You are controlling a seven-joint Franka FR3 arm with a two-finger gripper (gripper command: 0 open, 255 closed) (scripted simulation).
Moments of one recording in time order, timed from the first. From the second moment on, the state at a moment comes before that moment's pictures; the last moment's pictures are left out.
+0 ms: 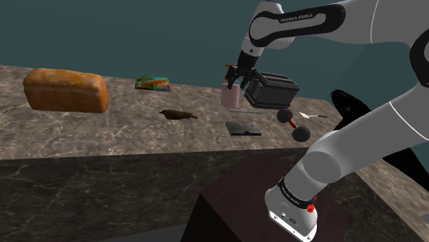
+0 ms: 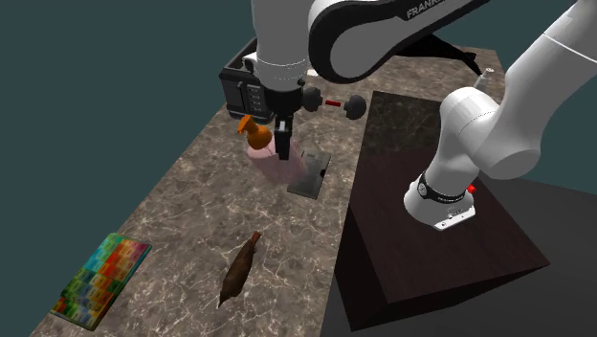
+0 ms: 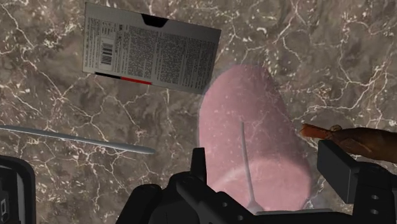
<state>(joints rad) -0.09 -0.31 -0.08 -2.32 0.01 2.03 0.08</state>
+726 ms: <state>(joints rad) -0.09 -0.34 -0.07 -2.19 0.00 1.88 0.09</state>
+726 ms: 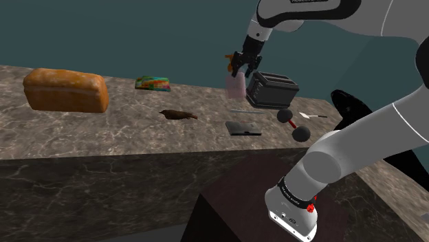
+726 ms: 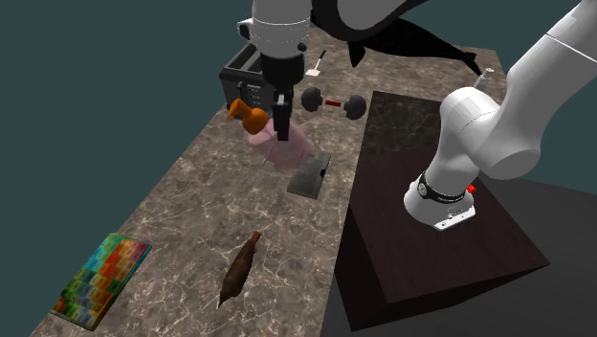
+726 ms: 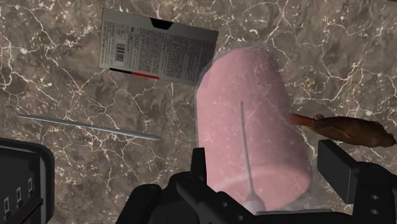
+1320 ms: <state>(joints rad) -0.09 -0.34 -0.07 -2.07 0.00 1.75 0.09</state>
